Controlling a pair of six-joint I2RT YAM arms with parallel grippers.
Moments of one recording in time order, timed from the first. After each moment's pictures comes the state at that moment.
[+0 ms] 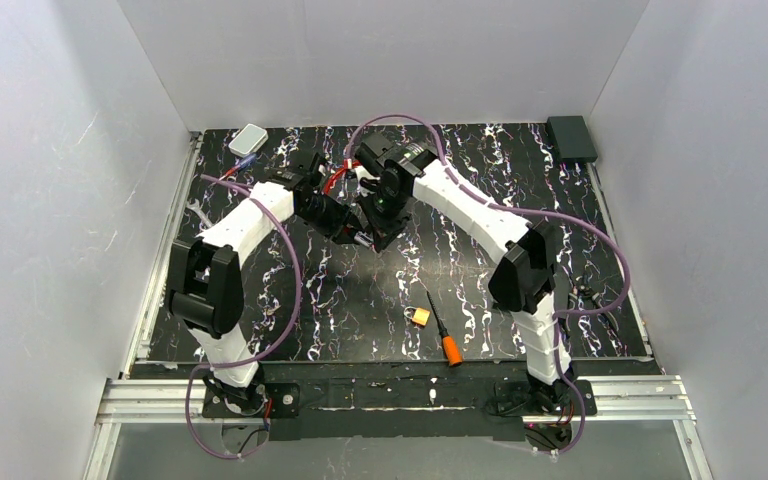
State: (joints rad) left arm -0.36 1.75 1.37 -0.85 0.43 -1.22; right arm 0.81 2.12 2.19 -1.32 -0.25 0.20
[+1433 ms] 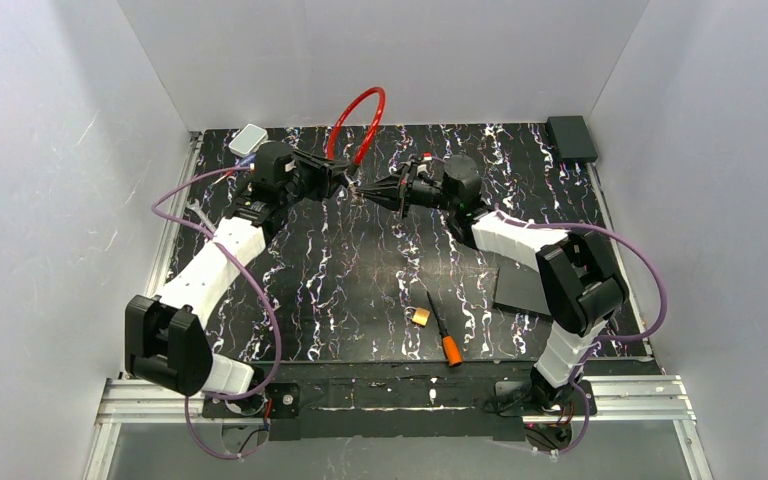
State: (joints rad) left arm -0.34 1.40 1.14 -0.15 0.16 -1.44; right arm 0.58 1.76 1.12 0.68 -0.80 1.98
